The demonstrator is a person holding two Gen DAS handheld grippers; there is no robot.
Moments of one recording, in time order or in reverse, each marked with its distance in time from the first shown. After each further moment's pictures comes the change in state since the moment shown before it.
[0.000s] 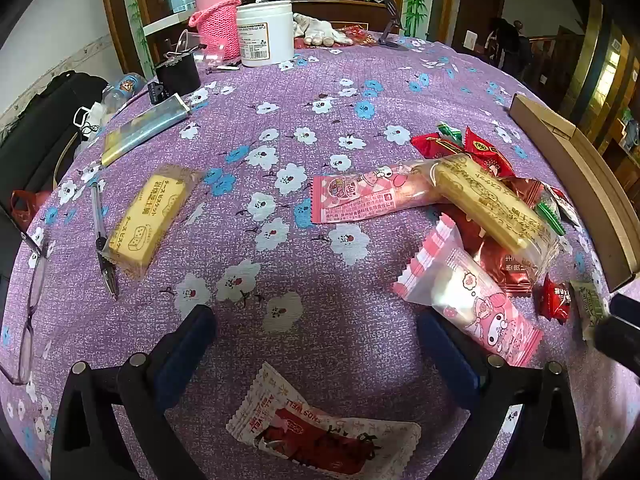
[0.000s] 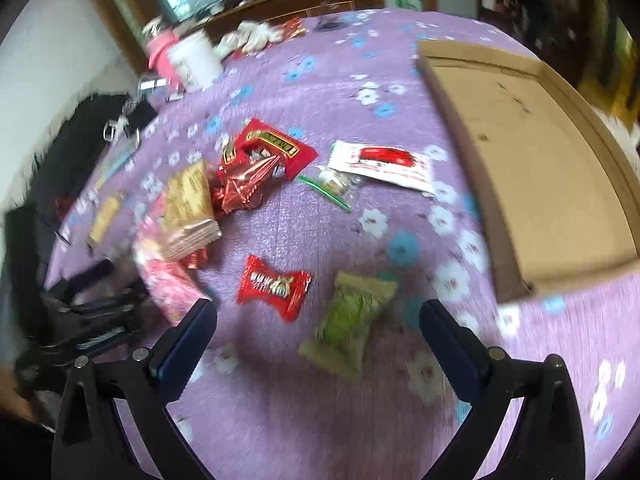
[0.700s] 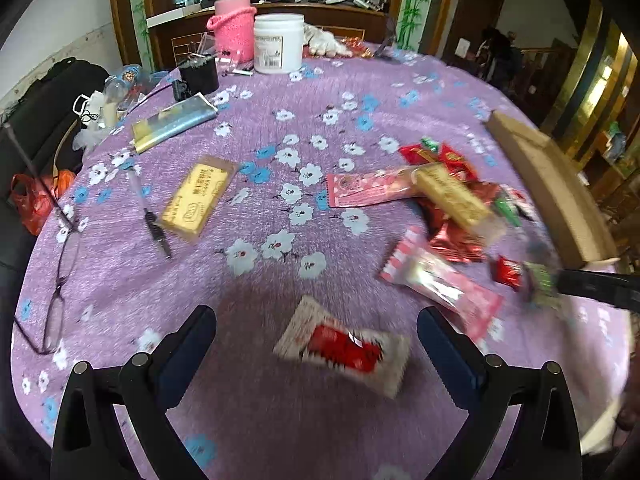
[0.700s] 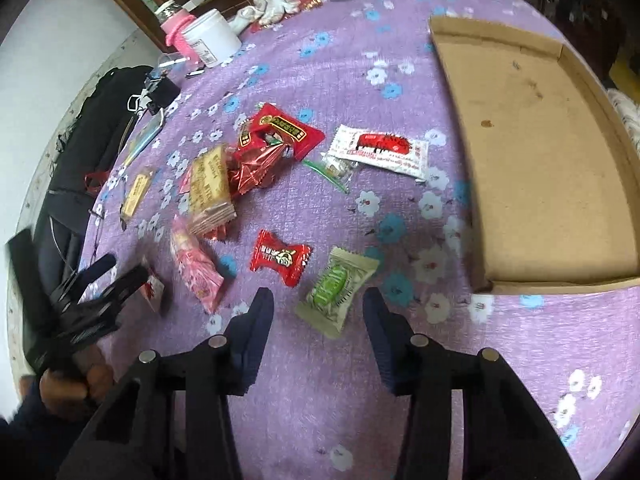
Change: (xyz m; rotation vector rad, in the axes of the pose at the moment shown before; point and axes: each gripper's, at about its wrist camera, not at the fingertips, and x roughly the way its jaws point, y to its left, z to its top) left arm -0.061 0.030 -0.016 -0.041 0.009 -0.088; right arm -0.008 -0.020 0.019 -0.003 0.207 0.086
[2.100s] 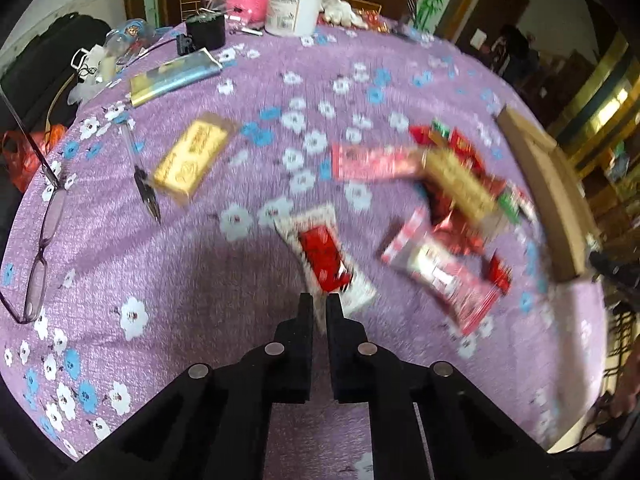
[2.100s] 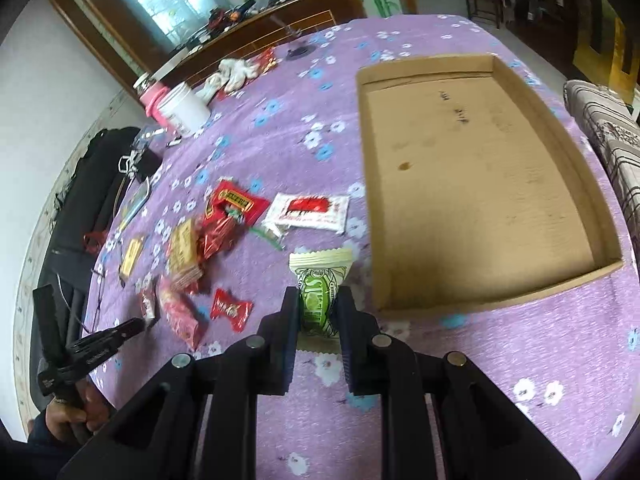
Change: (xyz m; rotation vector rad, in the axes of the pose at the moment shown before) left arm 0.009 0.007 0.004 -0.103 0.131 -0.046; right arm -0.057 -0.055 -0.003 0.101 -0.211 -0.028
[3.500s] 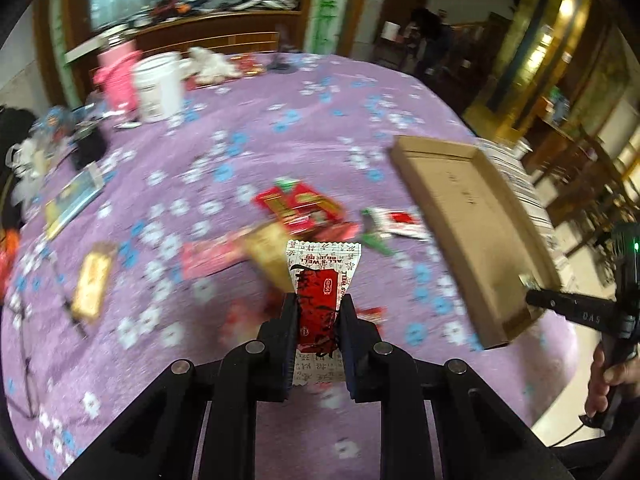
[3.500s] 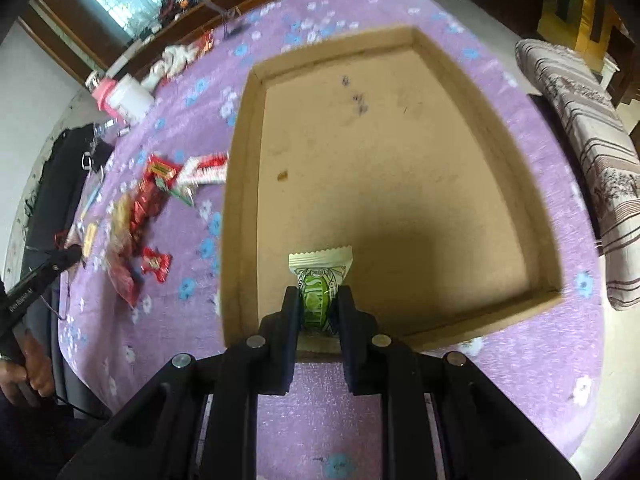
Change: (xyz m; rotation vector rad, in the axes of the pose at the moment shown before) left arm -0.031 -0.124 0.034 0.298 -0.070 -0.142; right arm -0.035 -0.067 -0.033 0.091 0.067 -0.108
